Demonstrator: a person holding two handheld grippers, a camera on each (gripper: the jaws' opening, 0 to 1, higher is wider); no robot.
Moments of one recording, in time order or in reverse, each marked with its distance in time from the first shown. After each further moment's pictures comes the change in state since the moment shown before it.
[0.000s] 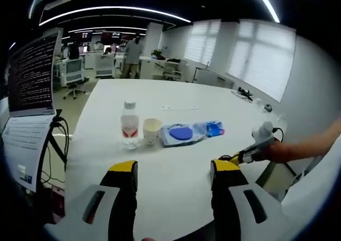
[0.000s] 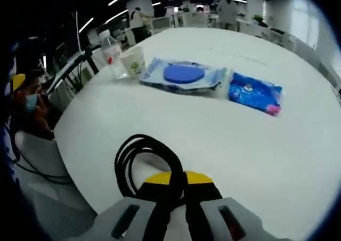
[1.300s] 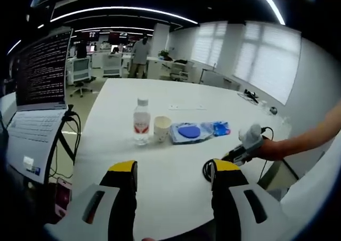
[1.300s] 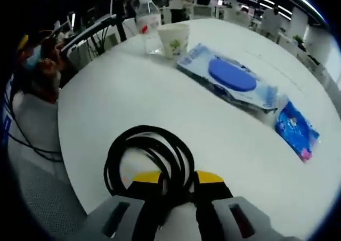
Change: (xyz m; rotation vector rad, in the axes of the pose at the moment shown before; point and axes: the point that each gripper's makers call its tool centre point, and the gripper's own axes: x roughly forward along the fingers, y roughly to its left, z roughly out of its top) left arm -0.021 0.021 -0.008 -0.024 -0.012 0.056; right arm 0.056 0.049 0.014 -0.347 0.130 0.099
